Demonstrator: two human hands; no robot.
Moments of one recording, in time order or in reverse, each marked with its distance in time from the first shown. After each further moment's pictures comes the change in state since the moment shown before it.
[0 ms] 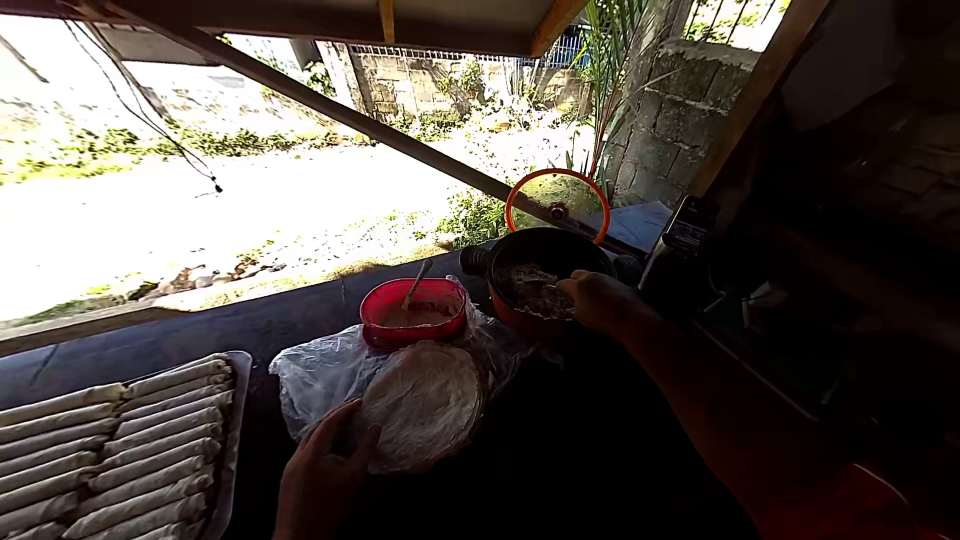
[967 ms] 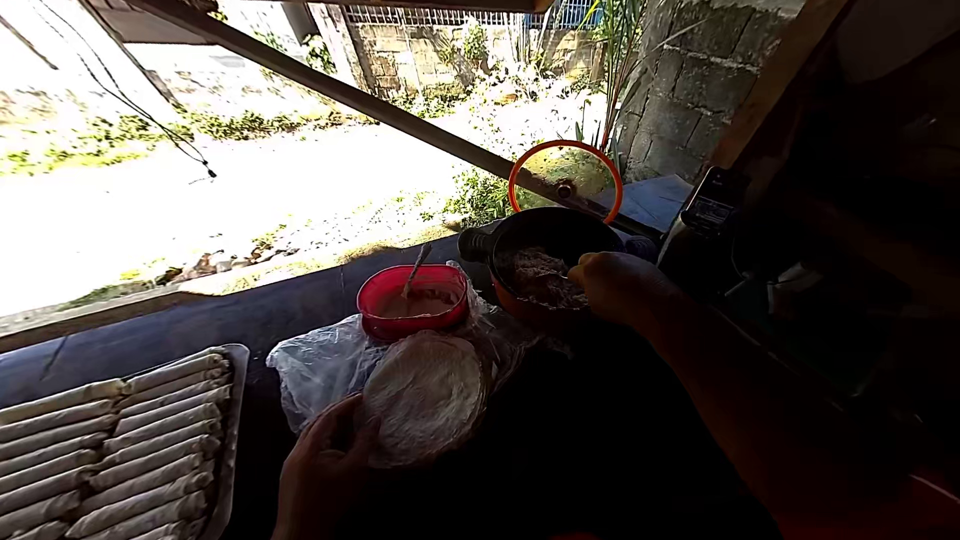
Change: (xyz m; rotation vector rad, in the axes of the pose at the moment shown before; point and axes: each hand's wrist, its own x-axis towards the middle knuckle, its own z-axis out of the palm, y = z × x) left_hand -0.001 -0.002 -0.001 0.033 -0.019 -0.029; right_hand -0.013 -0.011 -0.023 -0.161 -0.048 -0.047
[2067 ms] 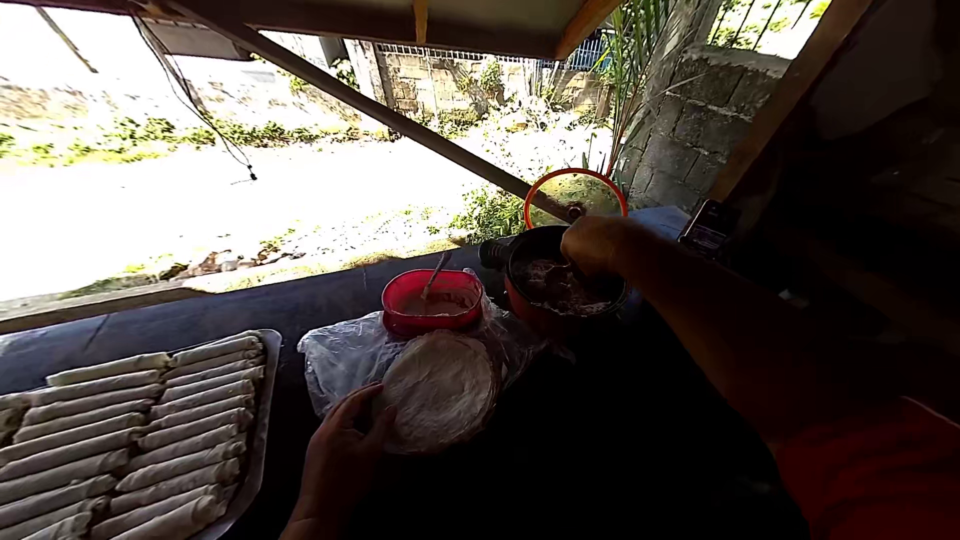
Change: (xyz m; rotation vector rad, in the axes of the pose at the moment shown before) left_hand 0.003 -0.001 0.003 0.000 -0.001 0.016; right_hand 0.045 -0.033 -0.082 -0.370 -0.264 -0.050
